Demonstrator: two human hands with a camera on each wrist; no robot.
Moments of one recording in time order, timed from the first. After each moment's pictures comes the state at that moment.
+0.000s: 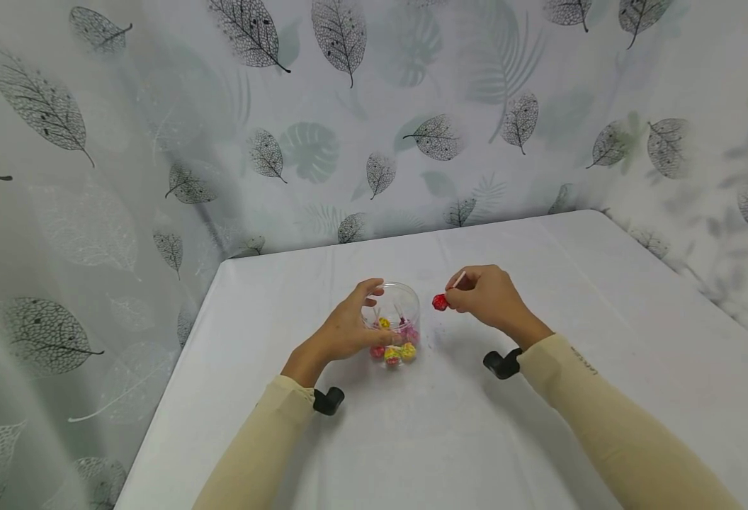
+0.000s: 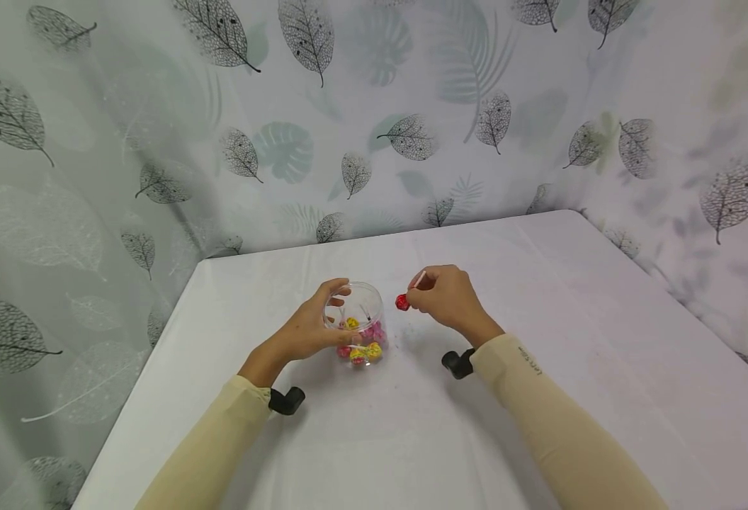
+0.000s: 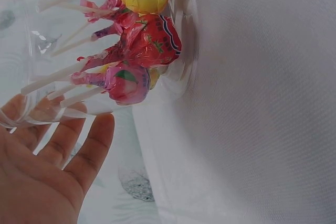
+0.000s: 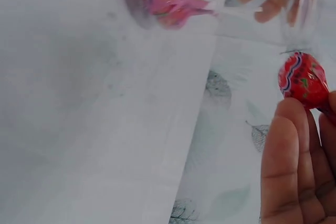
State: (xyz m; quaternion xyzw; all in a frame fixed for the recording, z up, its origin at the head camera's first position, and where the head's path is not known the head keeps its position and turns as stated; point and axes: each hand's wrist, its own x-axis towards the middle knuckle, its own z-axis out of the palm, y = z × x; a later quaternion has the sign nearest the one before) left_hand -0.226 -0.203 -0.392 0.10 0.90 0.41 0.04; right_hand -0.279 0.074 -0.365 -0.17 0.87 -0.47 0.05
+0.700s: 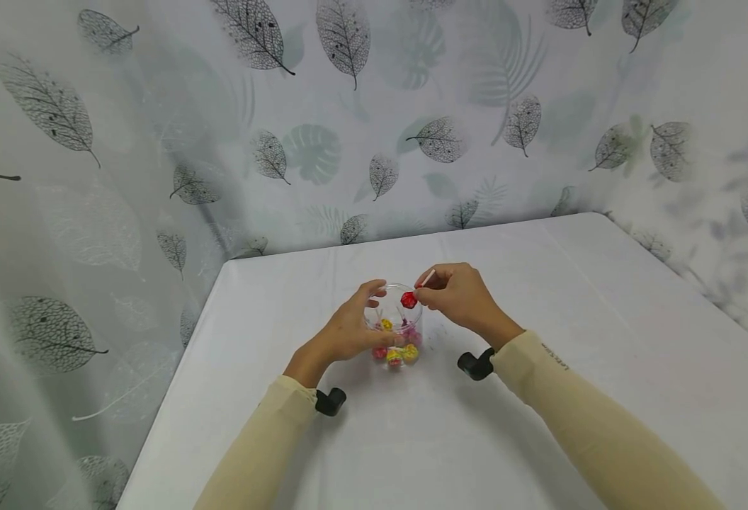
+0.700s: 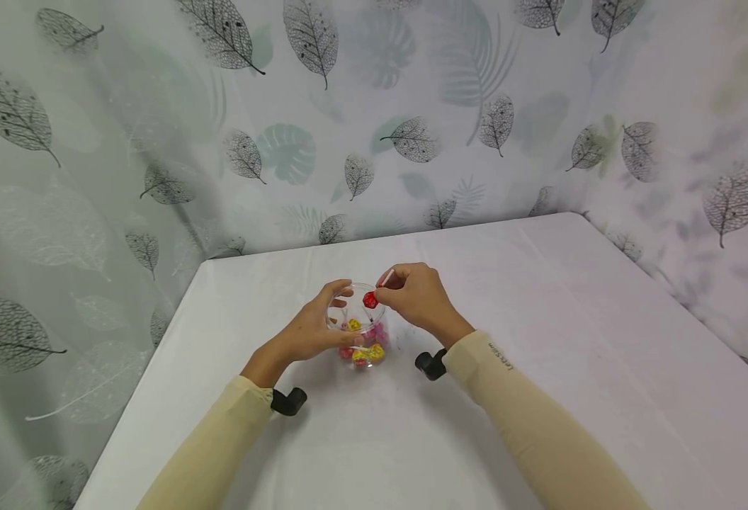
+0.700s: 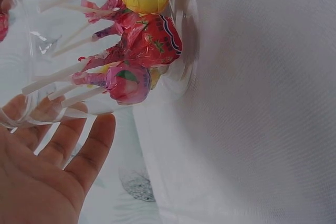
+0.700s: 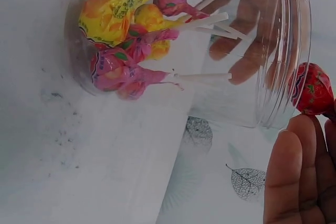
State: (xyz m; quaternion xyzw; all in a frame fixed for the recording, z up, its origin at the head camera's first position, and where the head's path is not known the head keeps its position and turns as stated) left_hand -0.226 -0.205 -0.391 0.11 0.90 0.41 0.05; right_hand -0.267 0.030 -0.351 -0.21 0.84 -0.50 0.04
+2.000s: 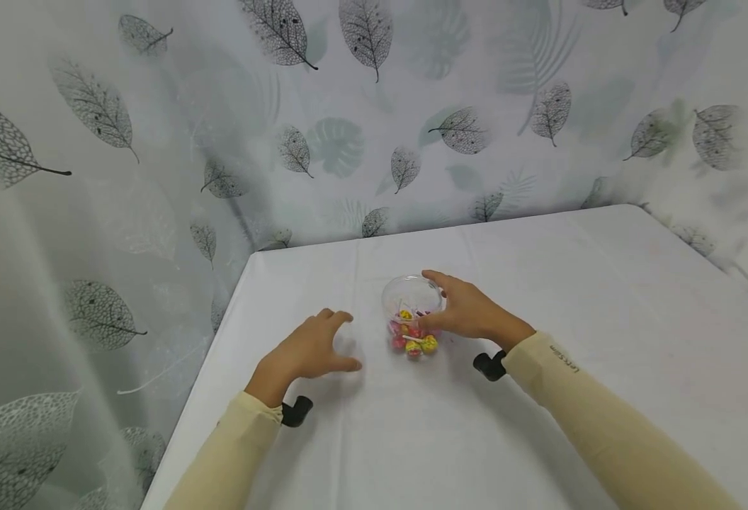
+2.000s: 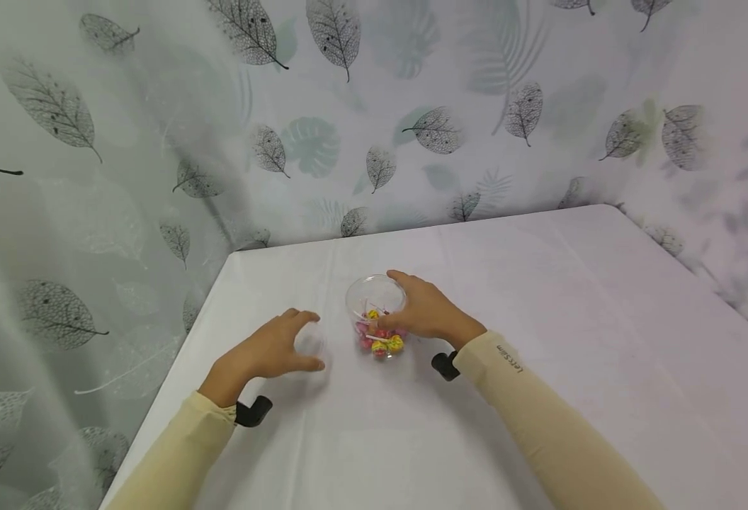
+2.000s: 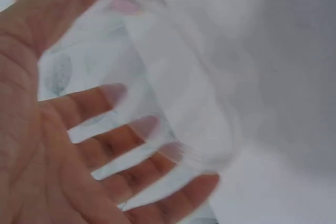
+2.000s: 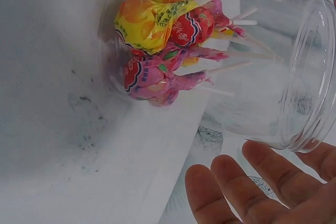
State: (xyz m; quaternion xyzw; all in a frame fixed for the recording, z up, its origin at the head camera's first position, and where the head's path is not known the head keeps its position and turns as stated) left_hand -0.161 -0.263 -0.367 0.04 0.99 0.13 0.09; right_hand -0.263 0.020 -0.366 -0.27 0.86 -0.39 0.16
